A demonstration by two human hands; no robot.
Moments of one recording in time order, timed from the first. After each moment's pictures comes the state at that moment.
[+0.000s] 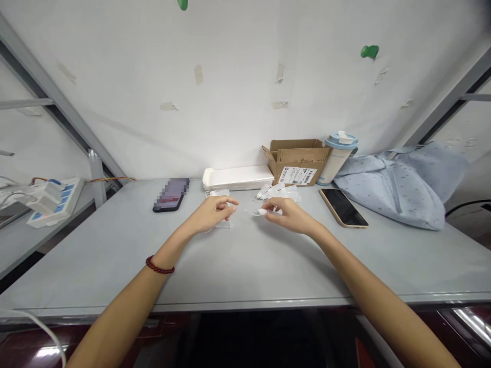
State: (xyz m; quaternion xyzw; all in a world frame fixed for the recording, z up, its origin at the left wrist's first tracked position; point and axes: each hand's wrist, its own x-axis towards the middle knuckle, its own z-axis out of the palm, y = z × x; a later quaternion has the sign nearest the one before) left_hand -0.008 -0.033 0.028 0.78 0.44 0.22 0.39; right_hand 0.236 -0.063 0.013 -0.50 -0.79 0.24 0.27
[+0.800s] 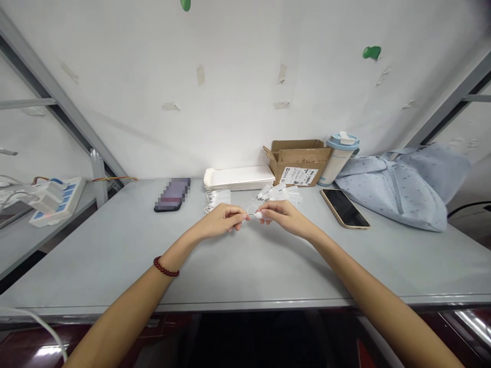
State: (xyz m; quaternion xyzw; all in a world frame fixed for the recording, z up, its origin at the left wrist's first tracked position) left_hand 0.004 -0.041 0.021 0.78 0.38 0.17 0.47; right_hand 0.222 -0.072 0.016 -0.45 -0.73 0.41 0.33
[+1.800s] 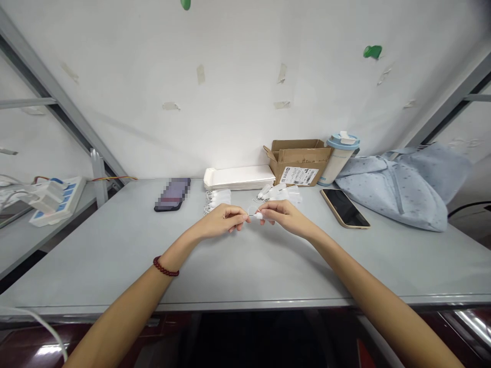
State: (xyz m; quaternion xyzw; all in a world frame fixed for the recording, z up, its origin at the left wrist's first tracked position) left_hand 0.004 -0.042 0.024 0.77 0.38 0.16 0.48; right_hand 0.222 -0.073 0.019 -0.45 -0.72 0.42 0.33
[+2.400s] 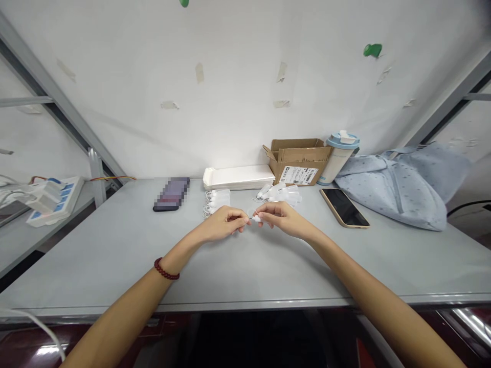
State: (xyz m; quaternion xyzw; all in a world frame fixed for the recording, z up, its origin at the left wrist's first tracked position) left_hand 0.010 -0.046 0.018 0.79 0.37 0.18 0.45; right_hand 0.219 -0.074 0.015 -0.44 -0.71 0.44 0.31
